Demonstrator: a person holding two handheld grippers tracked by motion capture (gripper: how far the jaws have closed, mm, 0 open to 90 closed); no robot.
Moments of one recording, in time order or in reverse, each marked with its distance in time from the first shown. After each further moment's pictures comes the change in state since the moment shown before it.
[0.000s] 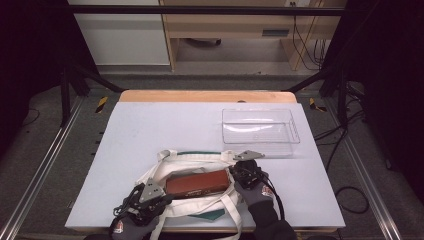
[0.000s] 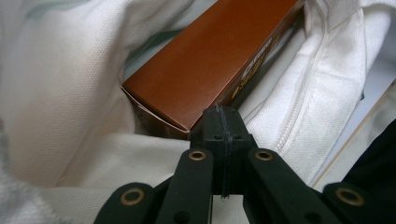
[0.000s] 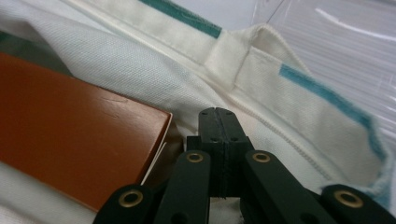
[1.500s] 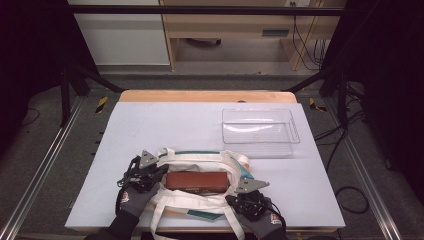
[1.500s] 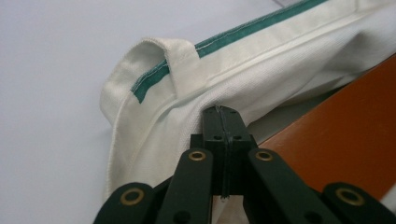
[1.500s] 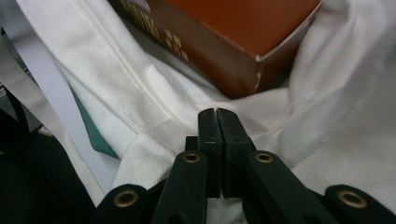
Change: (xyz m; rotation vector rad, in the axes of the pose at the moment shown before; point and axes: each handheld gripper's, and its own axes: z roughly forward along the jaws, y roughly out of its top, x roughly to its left) left arm 0.065 0.029 0.033 -0.088 0.136 -0.140; right arm 0.029 -0.056 -0.035 0.023 0.223 -0.132
